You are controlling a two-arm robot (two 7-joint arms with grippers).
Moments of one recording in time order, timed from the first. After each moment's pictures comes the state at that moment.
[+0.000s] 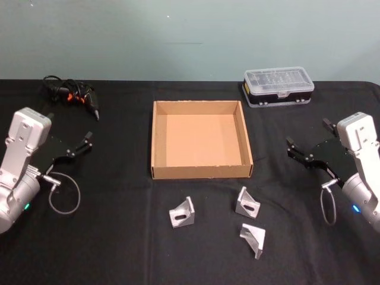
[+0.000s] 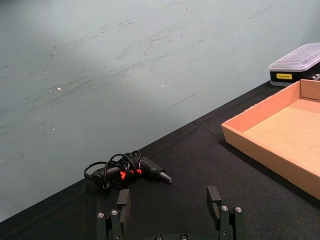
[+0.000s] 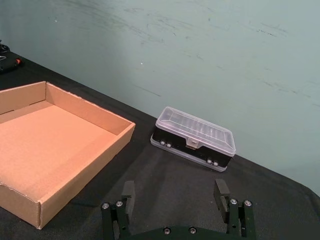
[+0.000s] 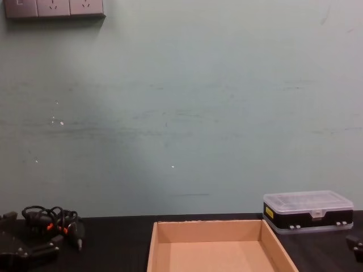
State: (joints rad) left arm -0.20 0.60 0.45 -1.41 -0.25 -0.12 0.03; right arm 0.20 0.60 -0.45 -1.41 0.25 -0.12 -0.03
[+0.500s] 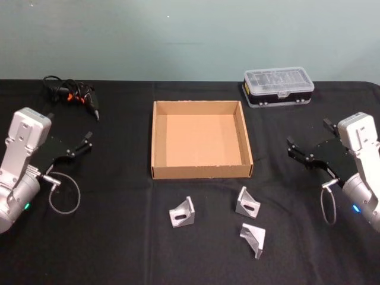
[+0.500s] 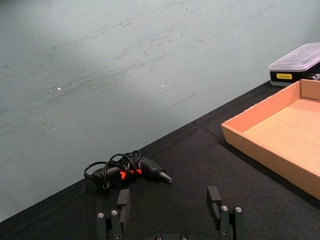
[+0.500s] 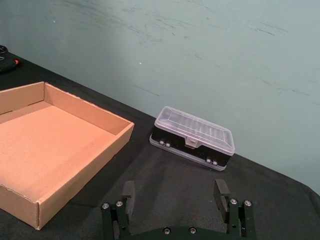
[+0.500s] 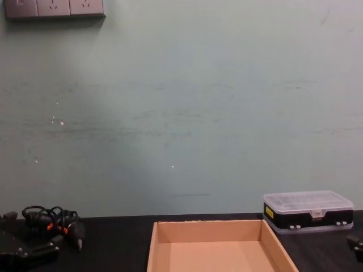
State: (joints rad) left arm -0.20 0.60 0.45 -1.41 -0.25 -0.12 0.03; right arm 0.20 0.60 -0.44 -1.41 0.25 -0.12 -0.03
